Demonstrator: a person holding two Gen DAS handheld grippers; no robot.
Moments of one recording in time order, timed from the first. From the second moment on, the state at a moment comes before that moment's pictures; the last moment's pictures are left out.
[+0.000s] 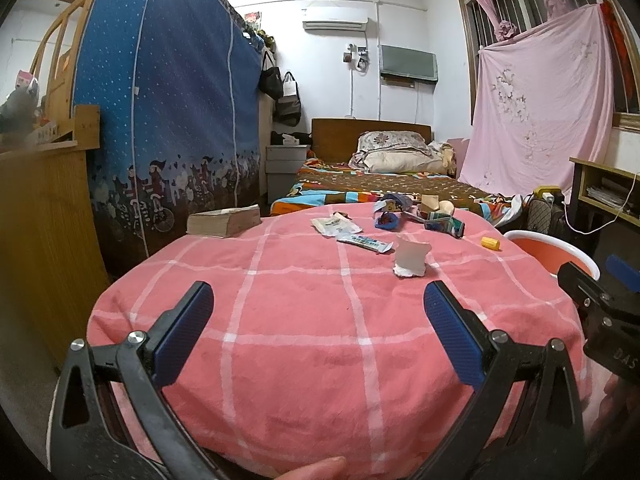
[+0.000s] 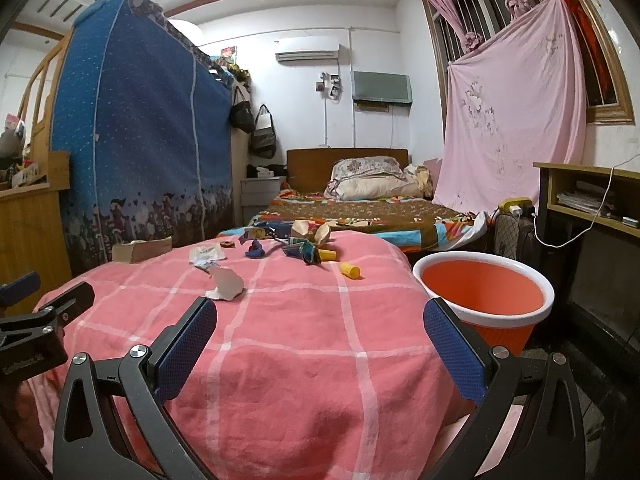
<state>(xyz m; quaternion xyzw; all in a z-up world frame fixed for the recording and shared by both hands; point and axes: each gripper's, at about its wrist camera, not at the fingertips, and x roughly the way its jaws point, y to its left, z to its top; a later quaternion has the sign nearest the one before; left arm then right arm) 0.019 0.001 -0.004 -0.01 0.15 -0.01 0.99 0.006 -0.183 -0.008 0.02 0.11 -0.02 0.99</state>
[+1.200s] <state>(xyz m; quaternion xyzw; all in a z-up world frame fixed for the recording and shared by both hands) 0.158 -0.069 0.001 0.00 0.26 -0.13 0.96 0.180 -0.240 0.008 -0.06 0.25 0.06 0.96</state>
